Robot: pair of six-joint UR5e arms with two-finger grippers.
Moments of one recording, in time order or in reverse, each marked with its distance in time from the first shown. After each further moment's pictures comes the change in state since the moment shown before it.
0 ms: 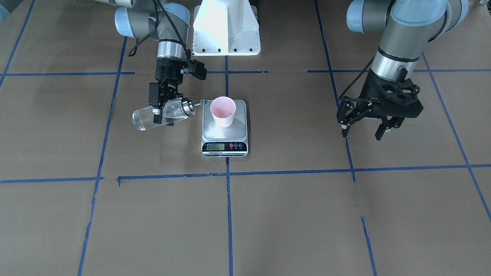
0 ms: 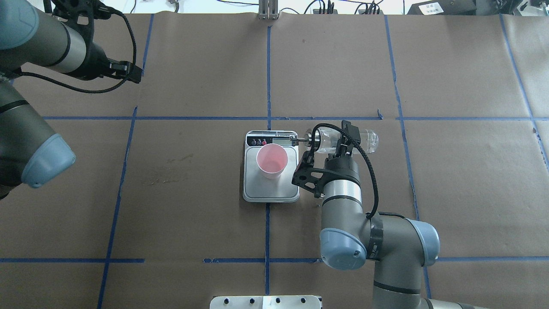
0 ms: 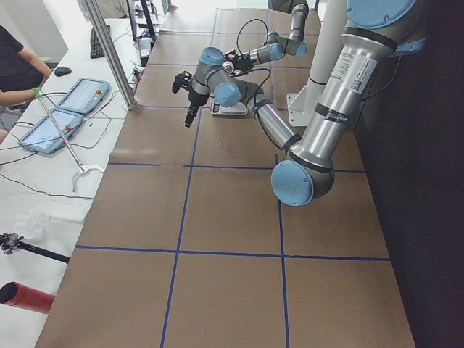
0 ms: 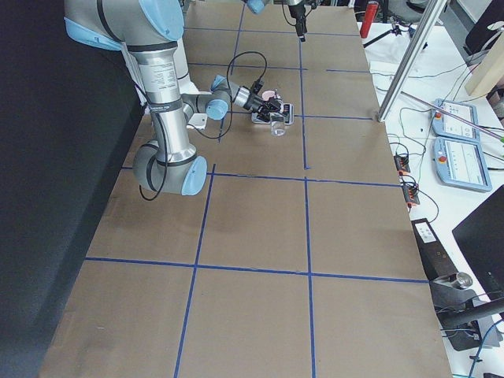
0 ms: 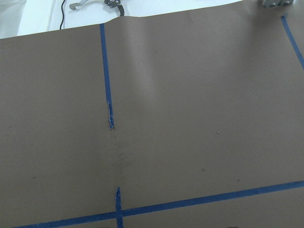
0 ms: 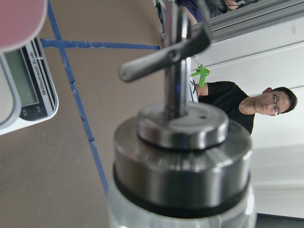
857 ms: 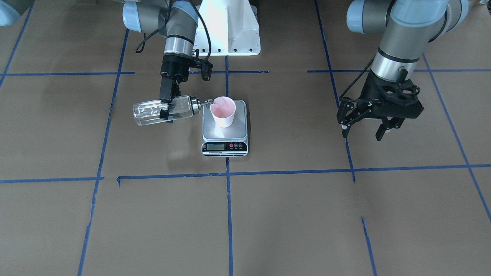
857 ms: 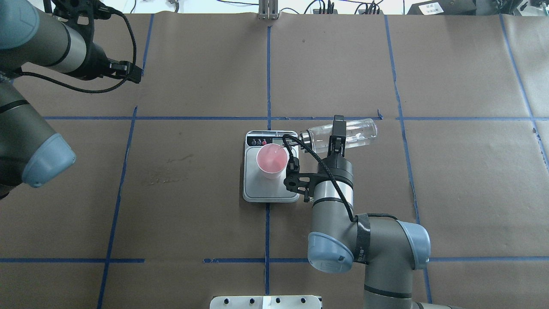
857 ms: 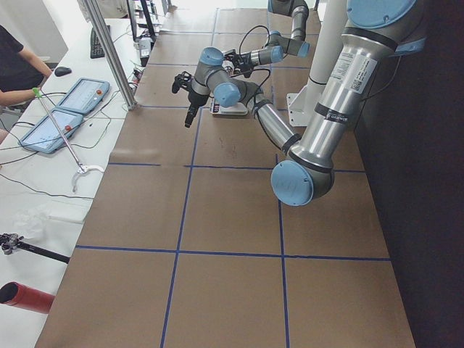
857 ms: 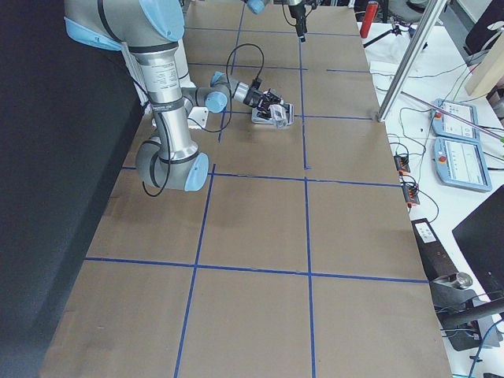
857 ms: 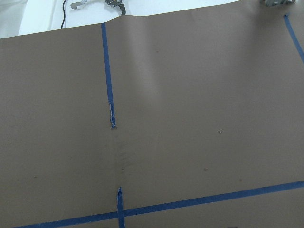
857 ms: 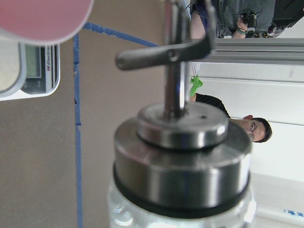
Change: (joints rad) left arm 0.000 -0.001 0.004 0.001 0.000 0.000; right arm -0.011 0.037 0.008 -0.118 -0.093 -0.236
